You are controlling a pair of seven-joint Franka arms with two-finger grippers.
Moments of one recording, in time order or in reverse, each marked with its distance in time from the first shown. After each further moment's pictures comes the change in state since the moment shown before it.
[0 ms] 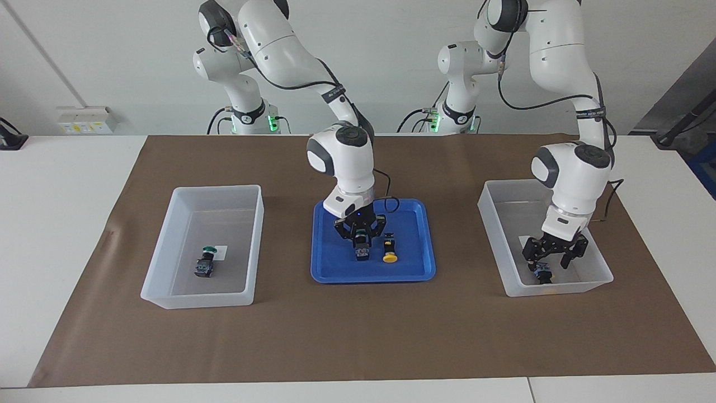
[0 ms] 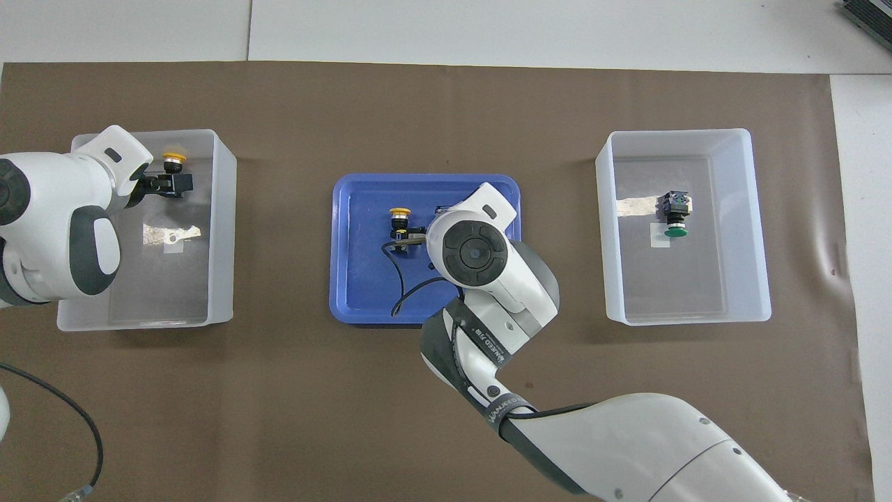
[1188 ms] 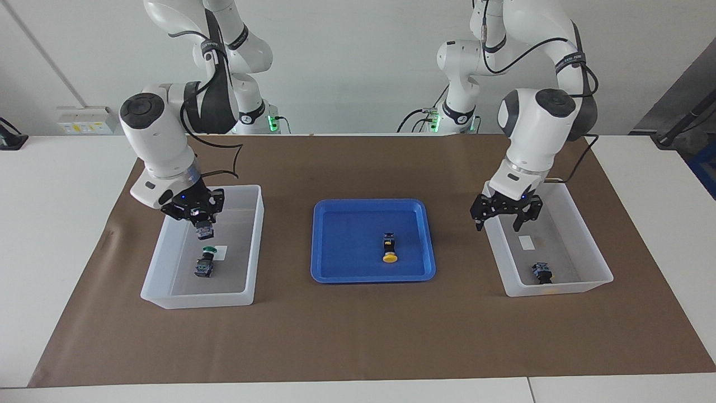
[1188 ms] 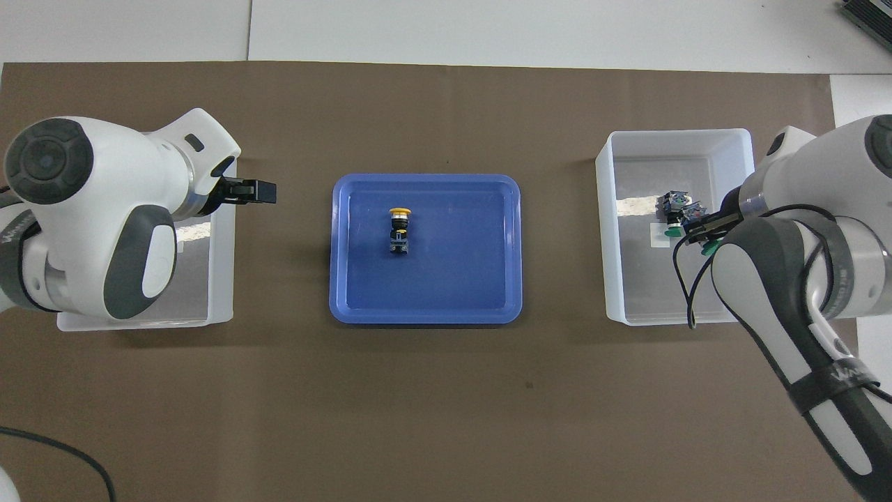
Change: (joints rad) left arm -0.271 -0.226 -0.038 0.046 0.000 -0.416 -0.239; right arm -0.563 -0.385 -0.007 -0.235 0.148 -0.426 -1.007
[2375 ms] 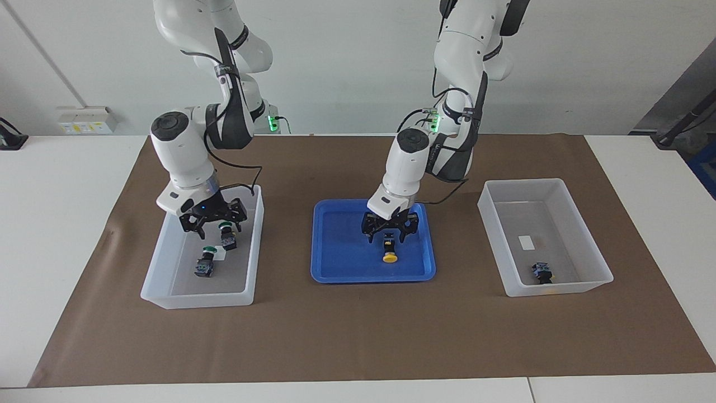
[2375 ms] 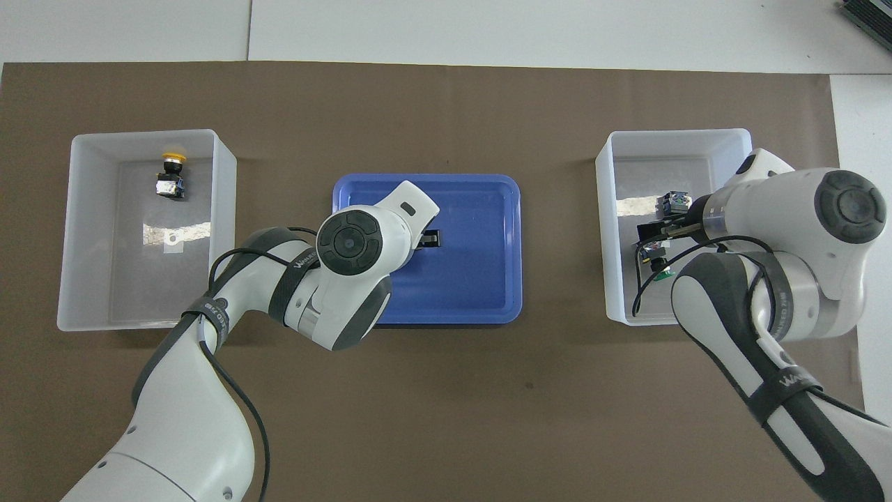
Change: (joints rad) left arm -0.336 0.268 0.002 0.011 0.000 0.269 -0.433; right arm 0.024 -0.001 0.011 -0.107 0.026 0.313 0.152
